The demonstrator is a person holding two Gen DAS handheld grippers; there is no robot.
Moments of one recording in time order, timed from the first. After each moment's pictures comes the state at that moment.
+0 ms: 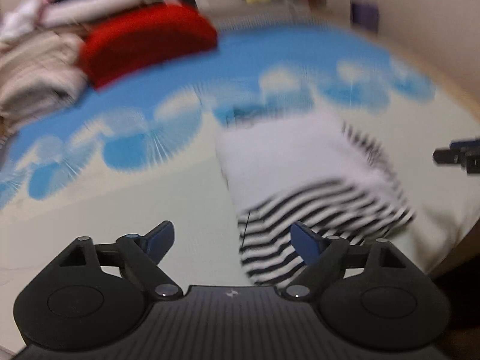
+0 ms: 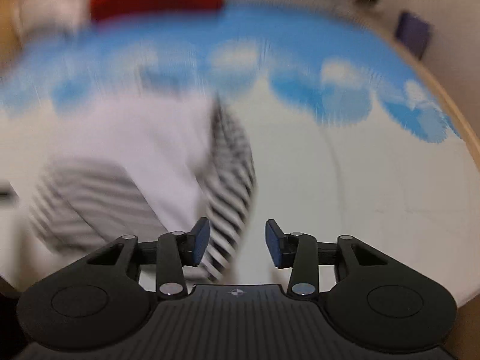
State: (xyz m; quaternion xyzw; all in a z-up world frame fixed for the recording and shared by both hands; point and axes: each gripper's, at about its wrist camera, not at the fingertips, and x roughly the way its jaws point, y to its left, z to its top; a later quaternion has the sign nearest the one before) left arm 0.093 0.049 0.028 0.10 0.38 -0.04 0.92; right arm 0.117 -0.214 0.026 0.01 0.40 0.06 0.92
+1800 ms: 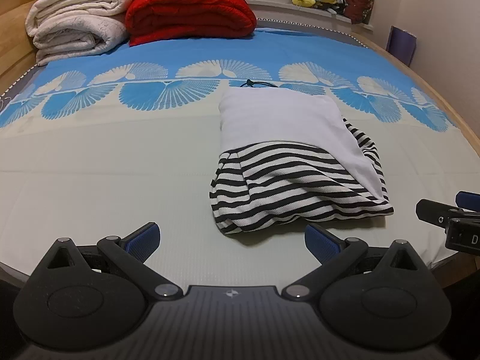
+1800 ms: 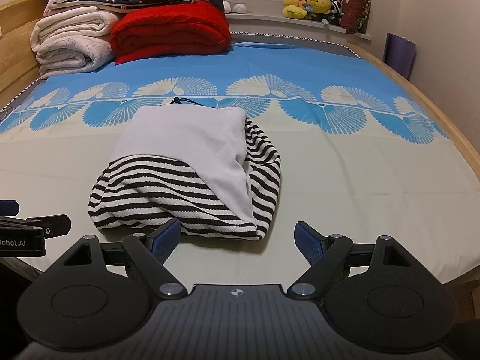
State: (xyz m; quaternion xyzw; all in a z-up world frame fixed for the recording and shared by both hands) left arm 0.040 0.025 -0.010 -0.01 0.41 0.02 0.91; right arm 0.030 -0.181 0.010 -0.02 0.38 0.05 0.92
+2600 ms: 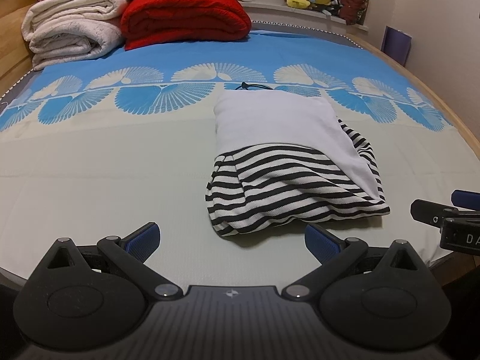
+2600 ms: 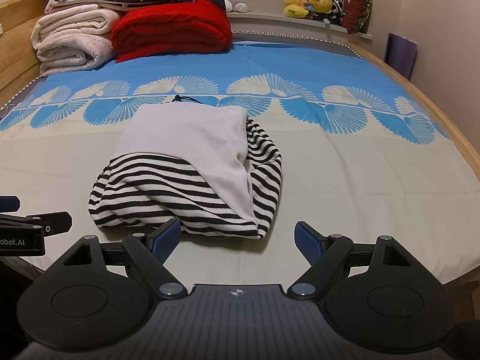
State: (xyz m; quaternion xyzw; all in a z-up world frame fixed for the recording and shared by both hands) left arm 0.039 0.027 -0.010 -0.01 0.40 0.01 0.91; right arm 0.030 -0.180 0.011 -0.02 0.39 0.05 0.92
